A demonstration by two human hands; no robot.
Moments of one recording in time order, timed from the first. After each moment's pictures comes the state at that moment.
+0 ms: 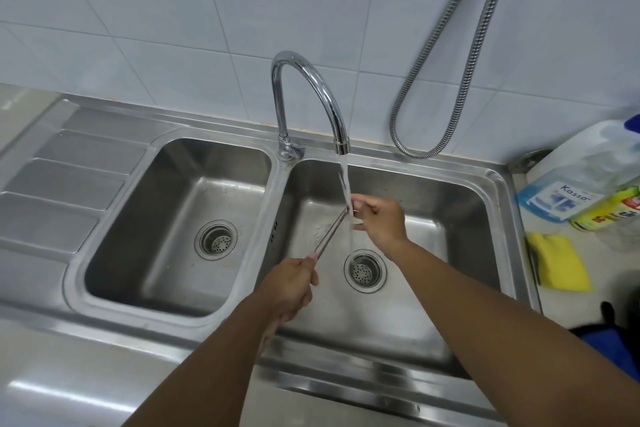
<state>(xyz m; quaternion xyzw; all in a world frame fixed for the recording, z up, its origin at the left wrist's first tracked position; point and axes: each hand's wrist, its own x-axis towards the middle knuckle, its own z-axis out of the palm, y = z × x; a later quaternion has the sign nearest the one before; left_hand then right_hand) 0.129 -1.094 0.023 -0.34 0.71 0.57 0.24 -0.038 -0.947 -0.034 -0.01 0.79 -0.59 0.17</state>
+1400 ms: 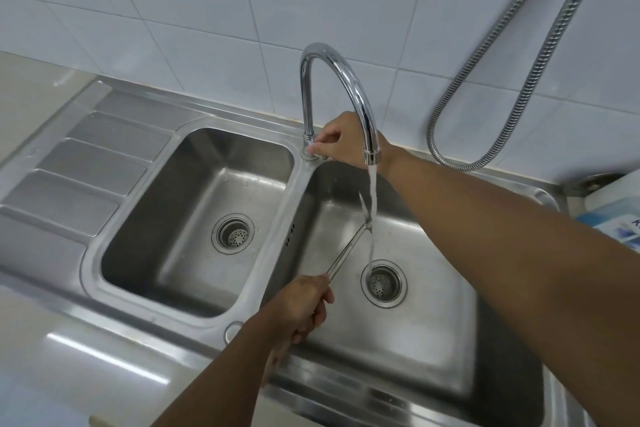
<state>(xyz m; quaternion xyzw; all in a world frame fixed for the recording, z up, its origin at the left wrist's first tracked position) 0.128 -1.097 0.002 -0.35 0.65 0.62 0.27 -0.144 -1.068 0.049 -0.41 0.81 -0.37 0.16</state>
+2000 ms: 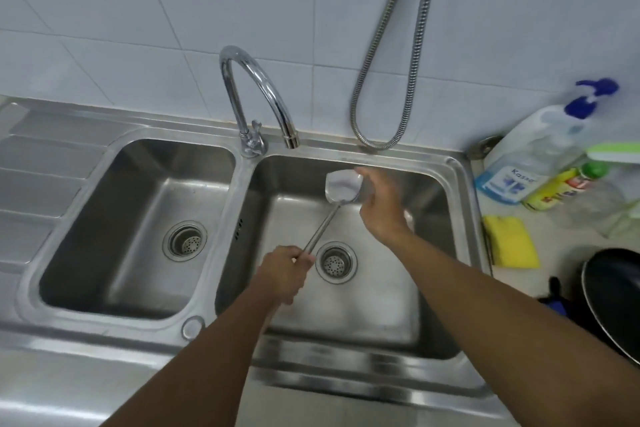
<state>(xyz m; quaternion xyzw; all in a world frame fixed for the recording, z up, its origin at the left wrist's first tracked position) 0.099 -1.050 0.009 -0.30 0.76 0.54 0.20 -0.051 -0.888 0.003 -0.11 0.89 -0.43 0.04</state>
